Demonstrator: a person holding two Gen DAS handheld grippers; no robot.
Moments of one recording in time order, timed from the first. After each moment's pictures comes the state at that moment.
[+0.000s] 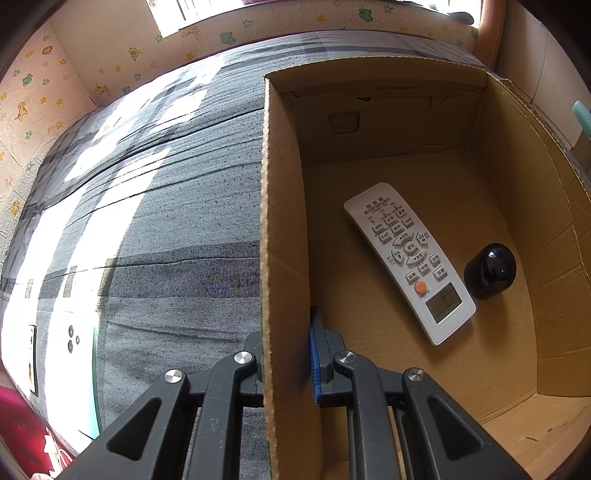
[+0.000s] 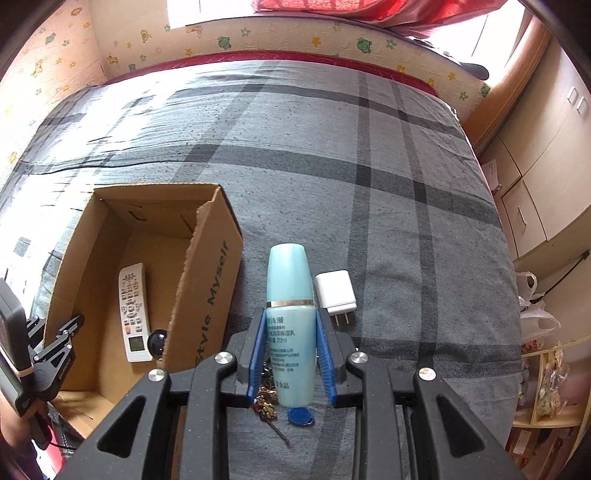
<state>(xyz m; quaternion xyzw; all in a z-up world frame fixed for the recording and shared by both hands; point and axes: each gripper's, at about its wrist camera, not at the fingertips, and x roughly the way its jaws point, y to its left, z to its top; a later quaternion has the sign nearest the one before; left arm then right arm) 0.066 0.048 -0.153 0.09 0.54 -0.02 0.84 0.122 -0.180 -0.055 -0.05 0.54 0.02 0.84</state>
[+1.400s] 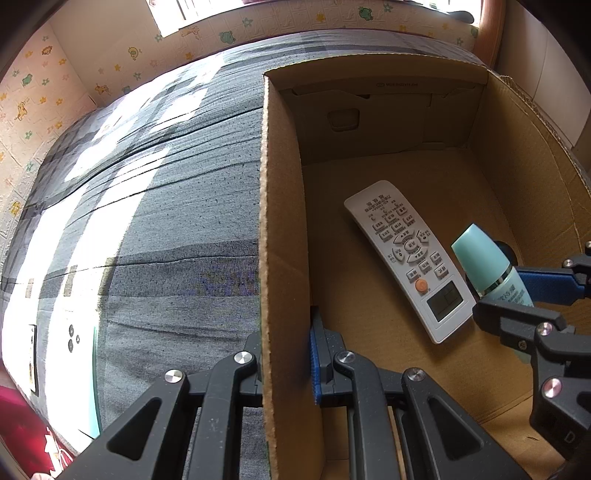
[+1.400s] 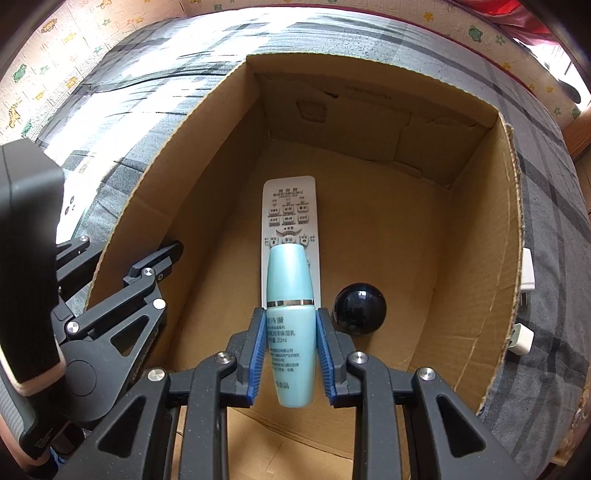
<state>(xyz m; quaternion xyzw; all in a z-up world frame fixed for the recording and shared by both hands) 0.068 0.049 -0.156 0.10 0.54 -0.01 0.84 0.092 -0.016 -0.157 -0.08 0.60 0.15 0.78</state>
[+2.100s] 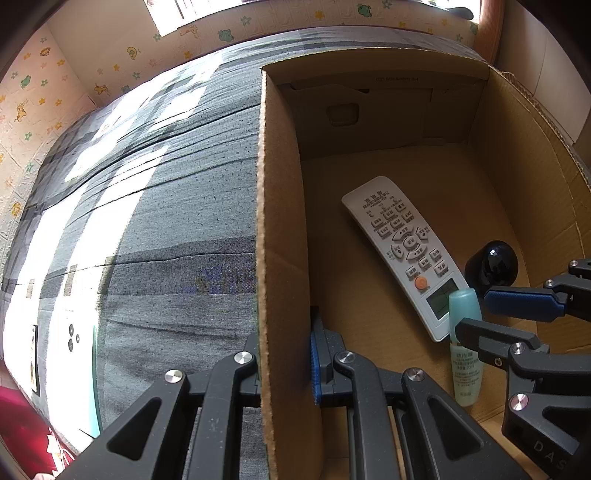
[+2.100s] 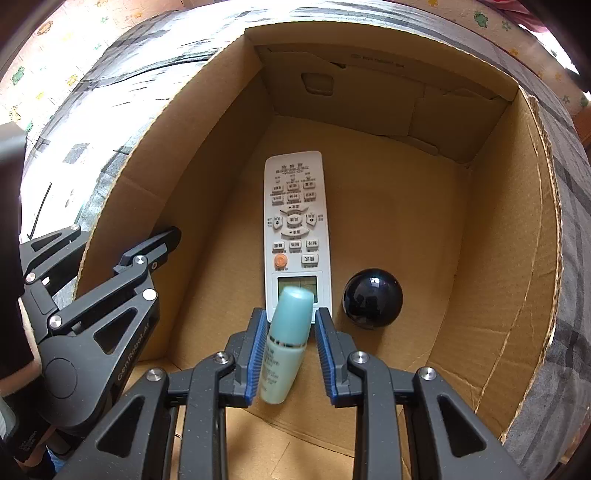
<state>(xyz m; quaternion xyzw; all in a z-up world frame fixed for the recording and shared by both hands) 0.070 0.042 -0.159 0.10 0.54 -0.01 0.84 0.094 -0.026 -0.178 -0.06 0.62 0.17 0.77</state>
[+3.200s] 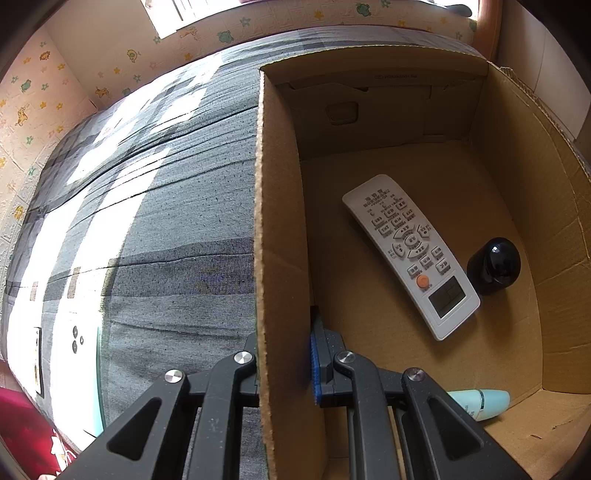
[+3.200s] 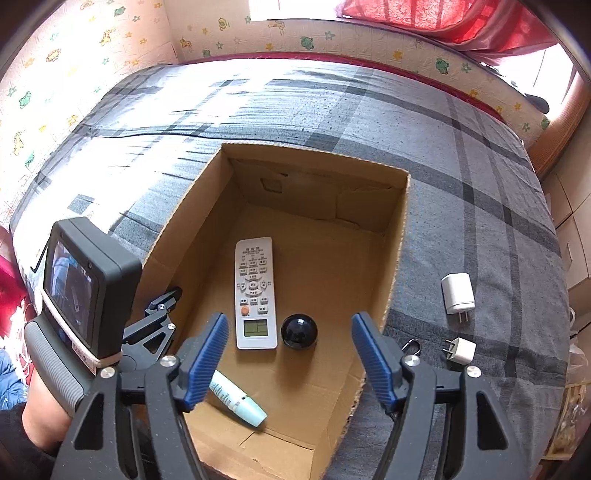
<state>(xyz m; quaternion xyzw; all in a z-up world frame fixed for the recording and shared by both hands) 0.068 0.039 -0.158 0.11 0.54 -0.01 0.84 0.079 -0.061 -0.074 -0.06 0.53 0.13 0.84</state>
